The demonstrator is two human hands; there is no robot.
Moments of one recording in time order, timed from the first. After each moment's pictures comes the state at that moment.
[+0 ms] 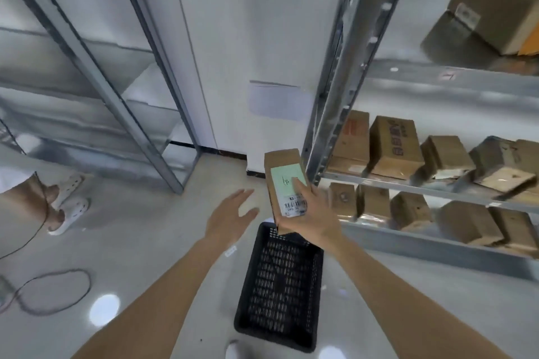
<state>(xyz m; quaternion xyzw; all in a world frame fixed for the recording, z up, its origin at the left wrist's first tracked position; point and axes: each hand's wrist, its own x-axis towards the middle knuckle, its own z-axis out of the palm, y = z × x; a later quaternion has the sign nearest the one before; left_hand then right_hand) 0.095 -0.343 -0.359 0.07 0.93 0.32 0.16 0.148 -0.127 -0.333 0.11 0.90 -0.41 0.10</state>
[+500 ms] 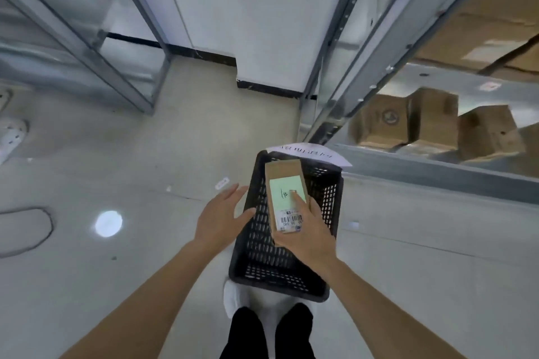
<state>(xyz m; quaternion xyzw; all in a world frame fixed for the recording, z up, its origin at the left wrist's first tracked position) 0.084 -0.364 -0.691 0.09 0.93 0.23 0.27 0.166 -0.164 -0.694 0.21 0.88 -0.36 0.22</state>
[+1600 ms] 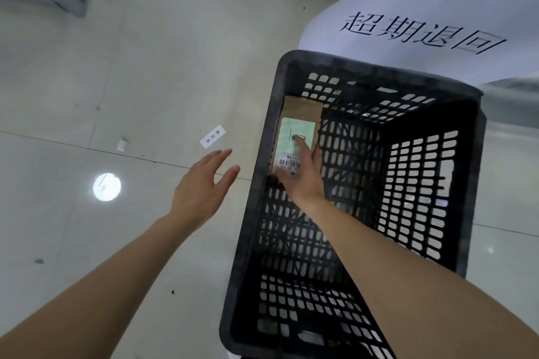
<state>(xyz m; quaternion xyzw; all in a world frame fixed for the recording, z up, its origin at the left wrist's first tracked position) 0.047 -0.425 -1.118 0.02 0.93 0.26 0.27 0.089 -0.214 -1.184 0.29 0.80 -0.50 0.17</state>
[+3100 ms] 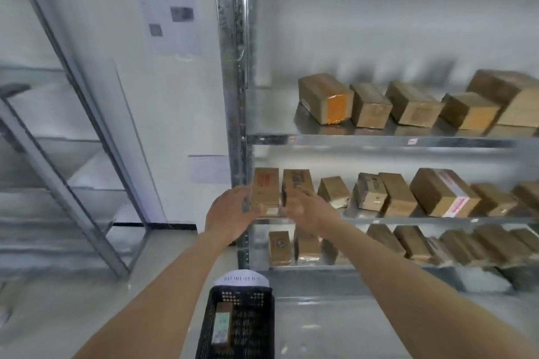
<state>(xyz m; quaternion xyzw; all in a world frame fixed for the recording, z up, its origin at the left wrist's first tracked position) 0.190 -0.177 -0.149 0.24 0.93 0.28 0.04 0.261 0.030 -0.150 0.12 0.97 -0.19 0.05</state>
